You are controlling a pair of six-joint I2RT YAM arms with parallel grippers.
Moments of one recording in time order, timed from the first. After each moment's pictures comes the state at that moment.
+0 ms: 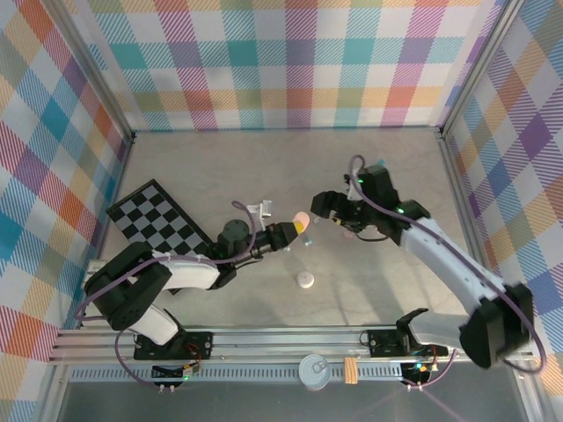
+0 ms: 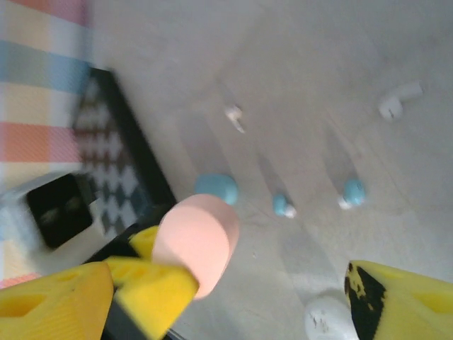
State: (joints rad) left arm -0.74 1.52 0.50 0.91 0.35 -1.04; right arm 0.46 1.17 0.97 -0.49 -0.44 0.72
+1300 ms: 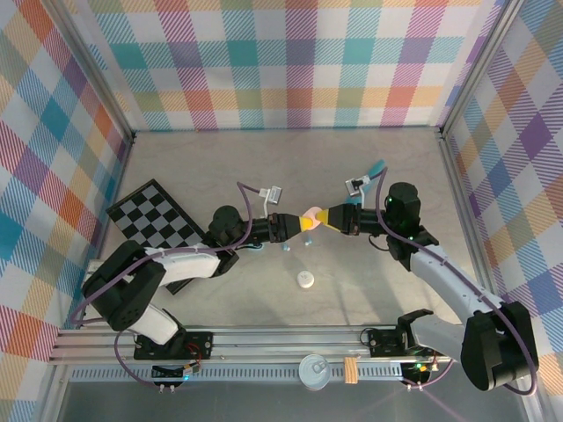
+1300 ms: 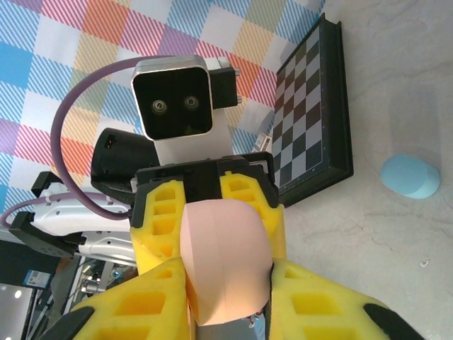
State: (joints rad) left arm -0.71 1.52 0.62 1.10 0.74 -1.19; right arm 0.32 1.10 0.63 0.26 -1.08 0.95
